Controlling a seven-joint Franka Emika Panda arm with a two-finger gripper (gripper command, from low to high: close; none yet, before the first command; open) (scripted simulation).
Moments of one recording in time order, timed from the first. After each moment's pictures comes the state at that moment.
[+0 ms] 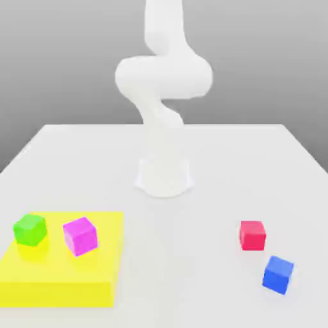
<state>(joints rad) 0.04 -0.71 0.01 -2.32 0.00 2.34 0.75</state>
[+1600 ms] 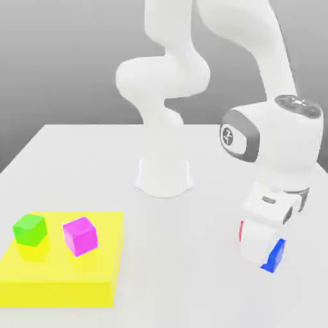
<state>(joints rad) 0.23 0.07 0.02 -2.59 -0.09 2.67 0.35</state>
